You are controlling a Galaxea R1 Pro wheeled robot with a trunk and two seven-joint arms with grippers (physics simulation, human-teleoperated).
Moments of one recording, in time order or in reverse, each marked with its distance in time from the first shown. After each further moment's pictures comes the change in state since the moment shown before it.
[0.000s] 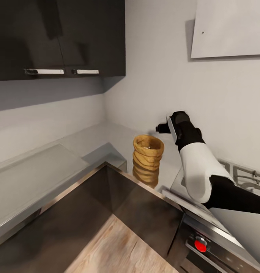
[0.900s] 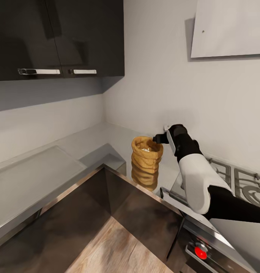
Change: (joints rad) left arm 0.000 0.000 0.000 0.000 0.000 0.000 0.001; right arm 0.096 -0.007 0.002 0.010 -0.009 -0.066 0.070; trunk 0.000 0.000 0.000
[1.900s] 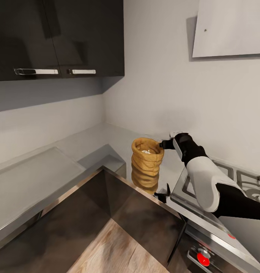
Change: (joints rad) left arm 0.000 0.000 0.000 0.000 0.000 0.000 0.001; right arm 0.002 -0.092 0.001 0.168 -0.007 -0.165 -0.003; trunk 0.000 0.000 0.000
